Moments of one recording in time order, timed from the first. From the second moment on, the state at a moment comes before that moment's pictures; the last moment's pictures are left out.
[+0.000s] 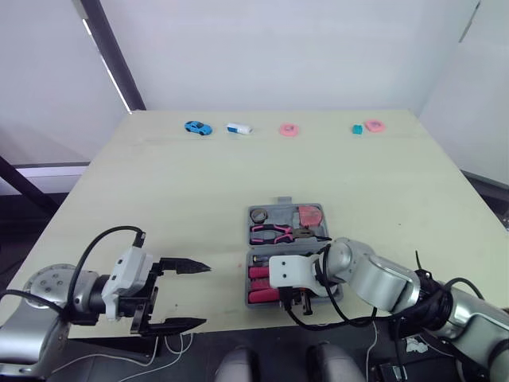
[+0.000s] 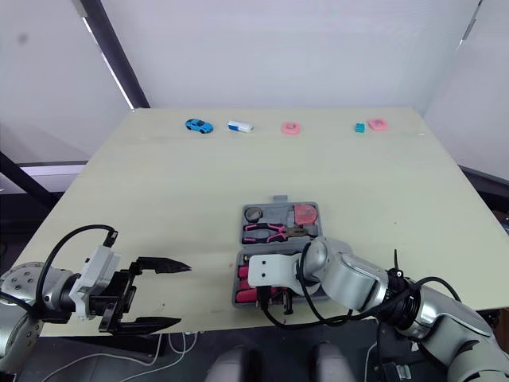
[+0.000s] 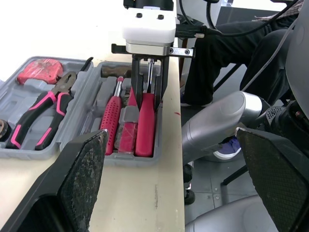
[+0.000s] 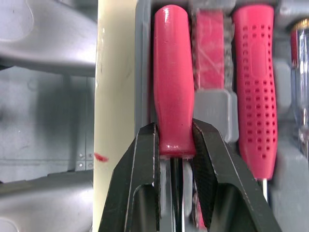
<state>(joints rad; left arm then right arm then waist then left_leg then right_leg) 0.18 0.91 0.28 -0.23 -0.59 0.10 -1.50 -0.73 -0.52 0.93 -0.37 0.01 1.00 0.92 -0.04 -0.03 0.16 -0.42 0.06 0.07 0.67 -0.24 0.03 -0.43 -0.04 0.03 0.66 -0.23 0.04</state>
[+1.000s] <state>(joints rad) 0.16 0.91 0.27 -0.19 -0.58 0.06 -1.51 -0.45 -0.53 0.57 -0.28 0.16 0.52 1.00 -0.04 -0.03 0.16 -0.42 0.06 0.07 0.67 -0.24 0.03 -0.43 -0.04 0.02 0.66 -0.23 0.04</state>
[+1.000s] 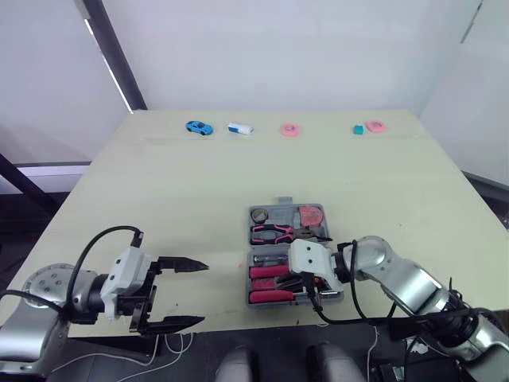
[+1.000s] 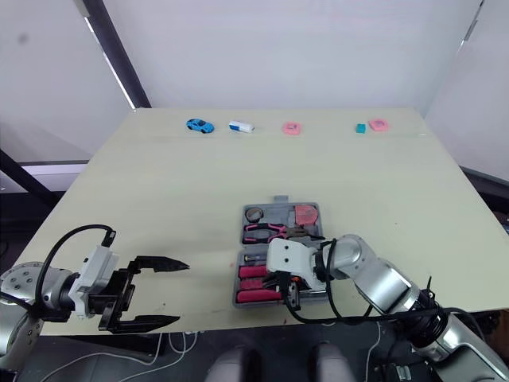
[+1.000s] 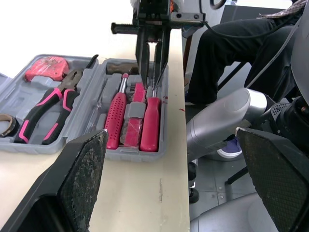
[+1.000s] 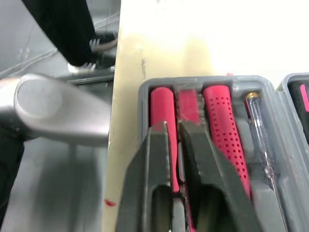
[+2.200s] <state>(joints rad) 0.16 0.77 0.34 -0.08 -0.61 0.08 -1.33 -0.09 -0.49 0.06 -0.10 0.32 0.11 0.90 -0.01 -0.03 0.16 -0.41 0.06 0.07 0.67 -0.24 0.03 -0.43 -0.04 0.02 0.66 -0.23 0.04</state>
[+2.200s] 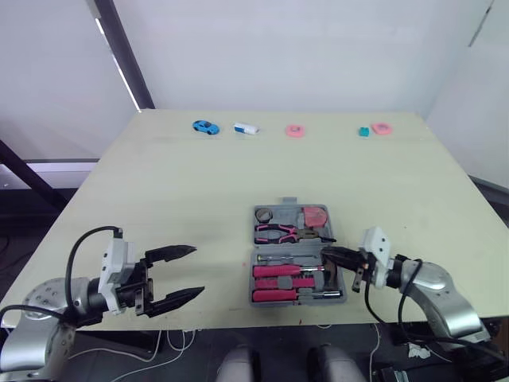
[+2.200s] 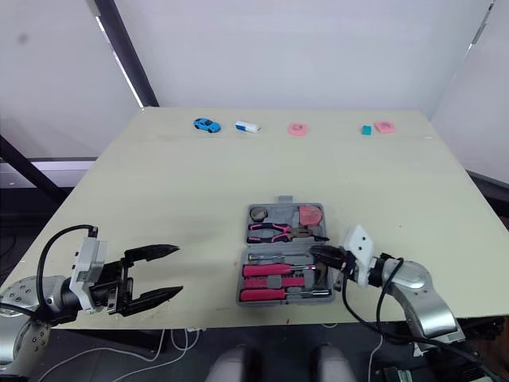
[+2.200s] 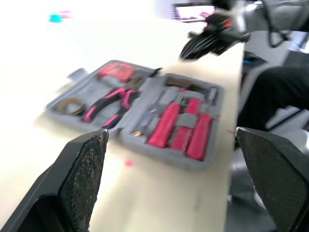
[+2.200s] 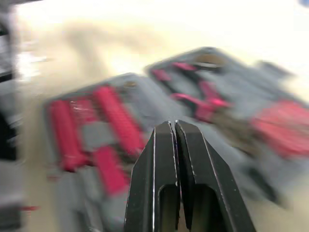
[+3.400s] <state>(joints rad) 0.12 0.64 0.42 0.22 -0.46 0.00 -1.00 0.24 -0.59 -0.46 0.08 0.56 0.15 0.95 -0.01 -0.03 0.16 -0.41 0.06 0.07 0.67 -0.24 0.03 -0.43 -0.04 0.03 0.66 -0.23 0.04</state>
